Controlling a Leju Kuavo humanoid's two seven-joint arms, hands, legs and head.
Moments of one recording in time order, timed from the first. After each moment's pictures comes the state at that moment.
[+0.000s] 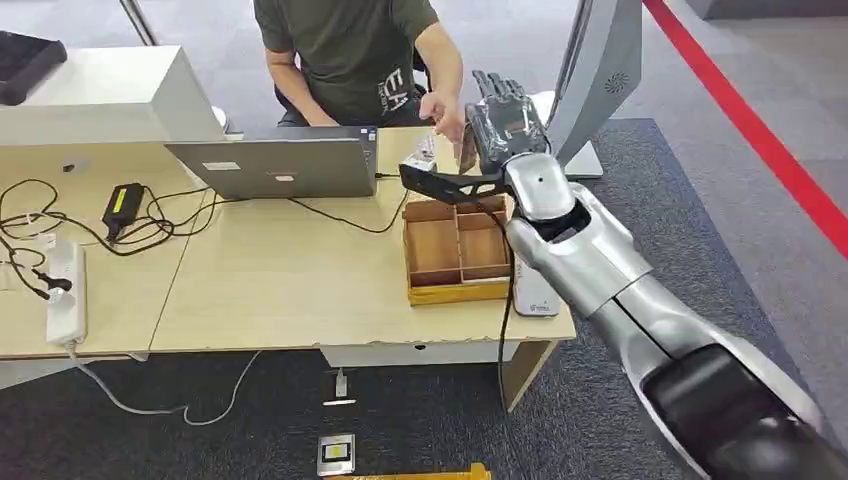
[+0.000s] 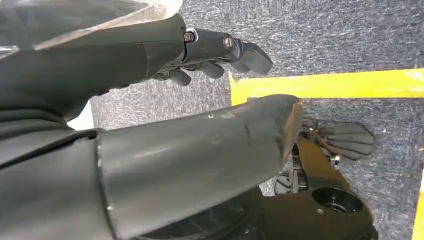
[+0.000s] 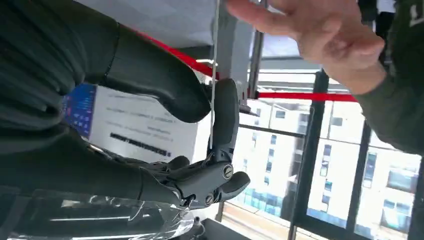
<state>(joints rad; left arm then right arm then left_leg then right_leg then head) -0.11 0.13 -1.18 -0.18 1.23 0.23 -0.05 -1.06 -0.07 0.80 -0.78 1.21 -0.02 0.38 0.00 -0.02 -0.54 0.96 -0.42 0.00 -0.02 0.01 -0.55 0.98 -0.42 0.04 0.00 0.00</state>
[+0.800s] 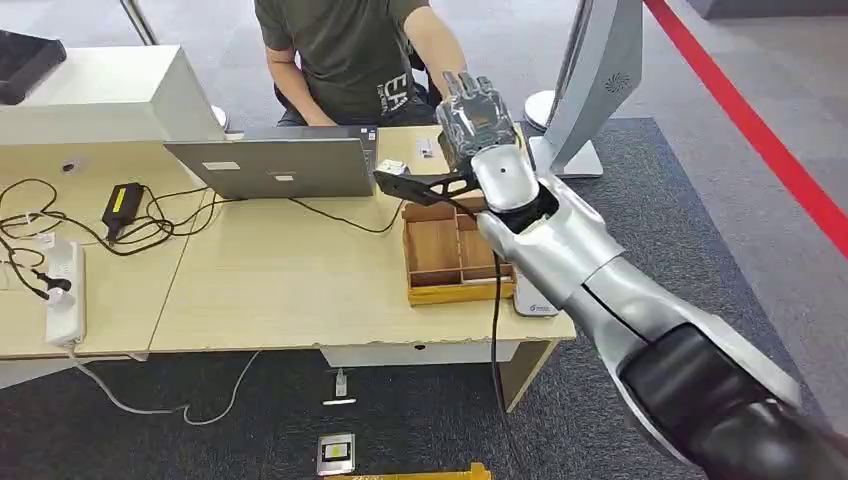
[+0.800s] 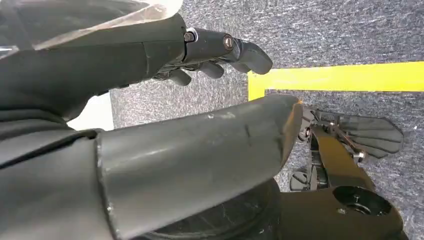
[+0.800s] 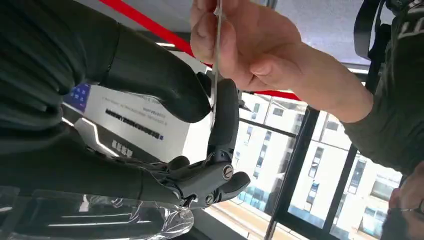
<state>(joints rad) -0.12 0.11 -1.19 -0.19 1.26 0.24 0.02 -1.13 0.01 0.90 -0.68 1.23 0.03 0.40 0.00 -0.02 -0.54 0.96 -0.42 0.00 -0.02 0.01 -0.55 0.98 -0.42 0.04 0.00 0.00</state>
